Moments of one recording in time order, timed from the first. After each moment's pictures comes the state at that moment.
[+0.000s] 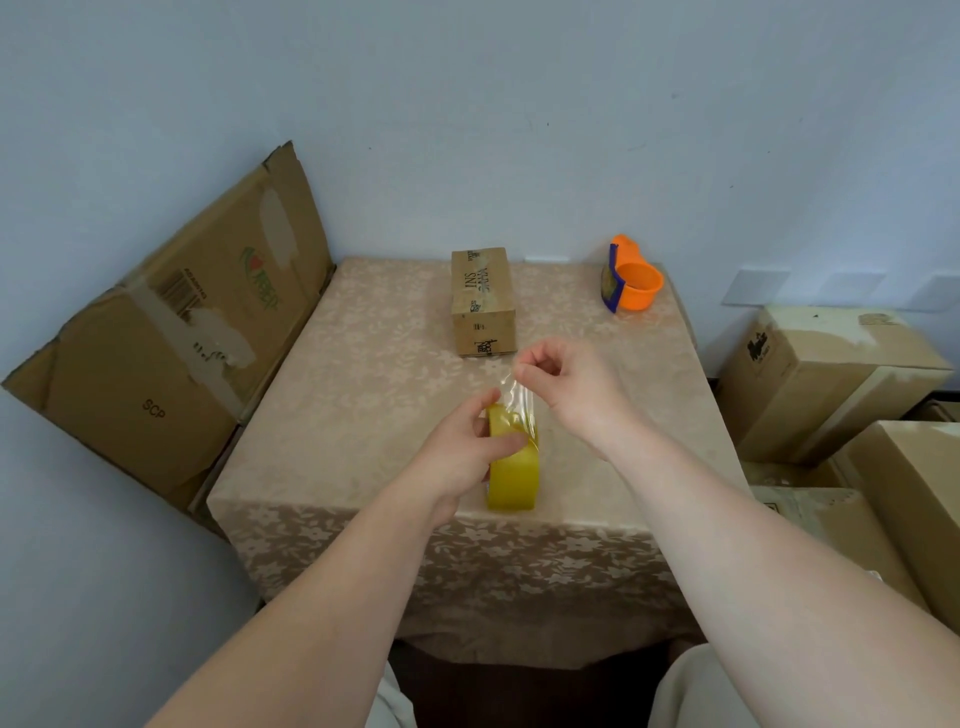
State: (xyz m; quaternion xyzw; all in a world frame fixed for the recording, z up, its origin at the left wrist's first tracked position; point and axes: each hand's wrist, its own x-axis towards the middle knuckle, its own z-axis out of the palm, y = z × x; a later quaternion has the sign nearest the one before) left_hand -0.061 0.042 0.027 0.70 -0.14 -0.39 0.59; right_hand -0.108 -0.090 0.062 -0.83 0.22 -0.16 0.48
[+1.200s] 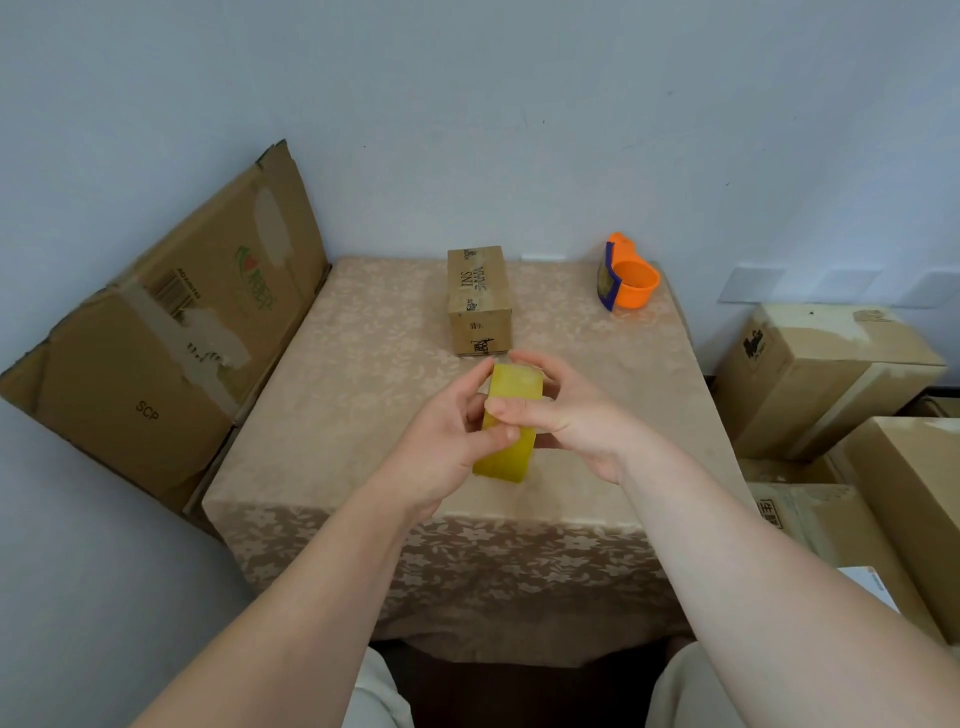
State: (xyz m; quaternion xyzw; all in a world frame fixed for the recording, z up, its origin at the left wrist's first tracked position) left_hand -0.063 0.058 0.054 0.65 -0.30 -0.34 0.62; right_hand -0.124 -0.090 0.050 -0.69 0.21 0.00 0.70
